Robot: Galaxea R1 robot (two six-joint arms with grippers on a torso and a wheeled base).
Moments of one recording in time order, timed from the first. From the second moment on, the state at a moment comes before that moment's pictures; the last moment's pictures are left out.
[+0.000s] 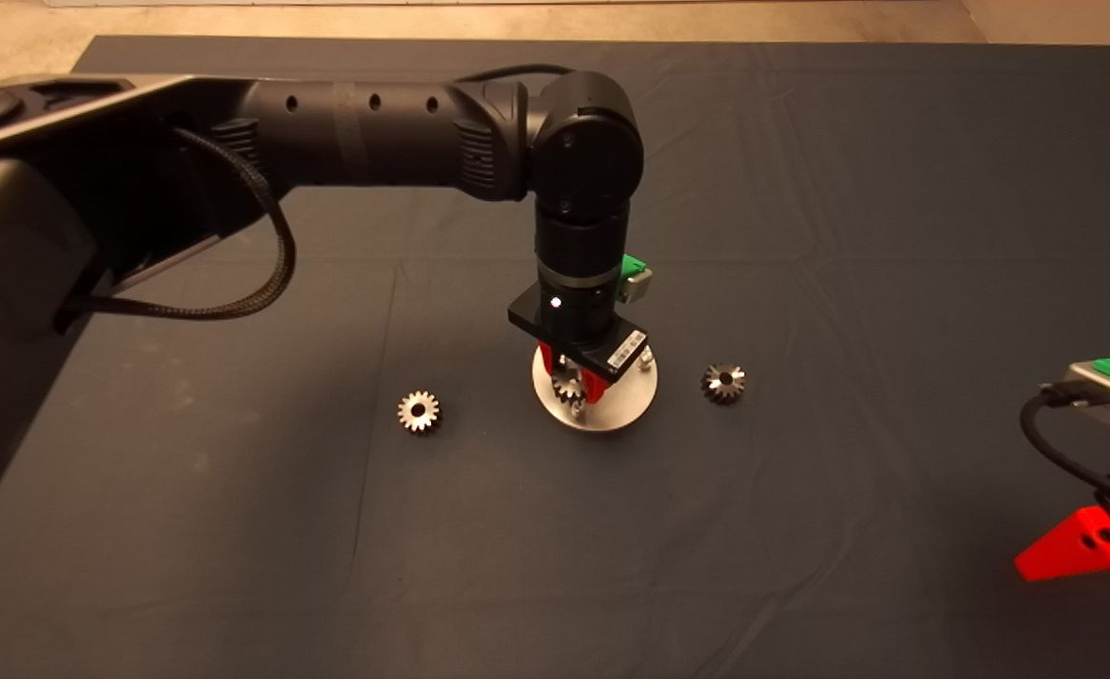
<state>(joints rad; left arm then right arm) -0.46 2.95 -1.35 0.05 1.52 -0.94 0.66 1.90 -0.41 0.21 -1.53 1.40</state>
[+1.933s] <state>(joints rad) -0.42 2.94 -1.35 0.08 1.52 -0.99 0.66 1.90 -0.41 0.21 -1.53 1.40</state>
